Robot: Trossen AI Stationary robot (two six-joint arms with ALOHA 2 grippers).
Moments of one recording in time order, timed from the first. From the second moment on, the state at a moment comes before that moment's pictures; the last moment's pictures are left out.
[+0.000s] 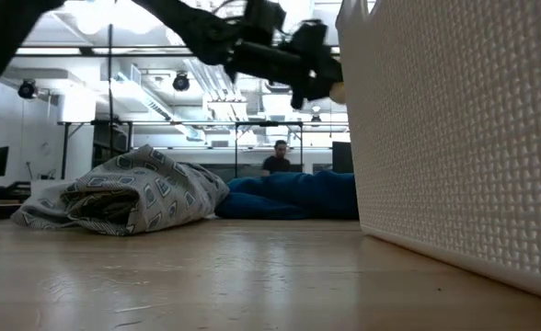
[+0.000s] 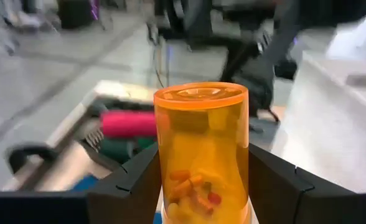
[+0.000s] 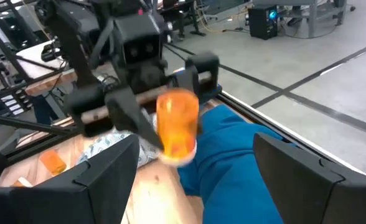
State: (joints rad) left arm 0.32 1.98 1.45 0.26 0.31 -0.03; right arm -0.63 0.57 0.58 -0.20 -0.29 0.25
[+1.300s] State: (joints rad) left arm 0.17 2.45 1.86 0.27 0.34 -0.24; right arm -0.63 0.57 0.58 -0.20 -0.29 0.25
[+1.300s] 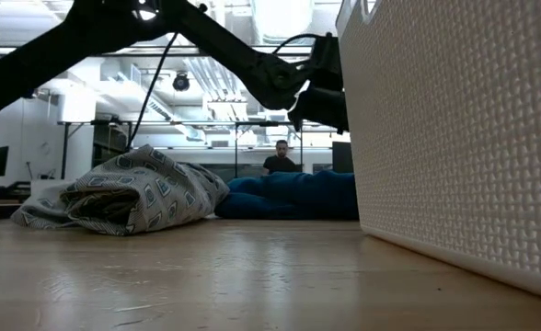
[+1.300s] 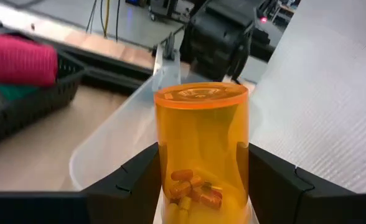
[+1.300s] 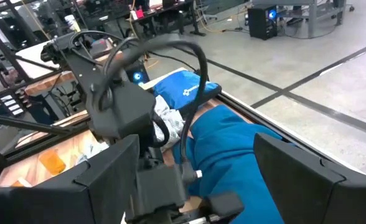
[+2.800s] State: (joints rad) left arm 0.14 2.45 1.86 0.15 0.33 -0.17; right arm -0.63 0.57 0.58 -0.20 -0.29 0.25
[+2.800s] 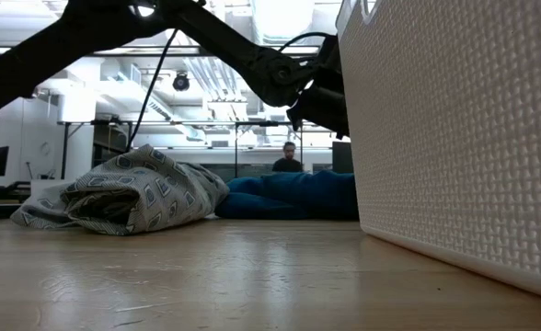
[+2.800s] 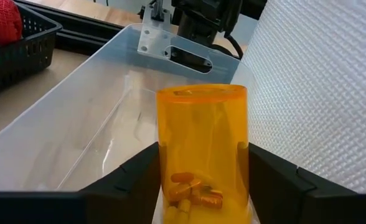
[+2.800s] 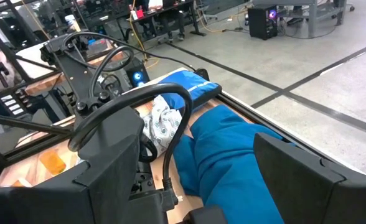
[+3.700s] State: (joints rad) left arm 0.15 2.45 1.86 0.14 0.32 -0.18; right arm -0.63 0.57 0.58 -0.20 -0.29 0.25
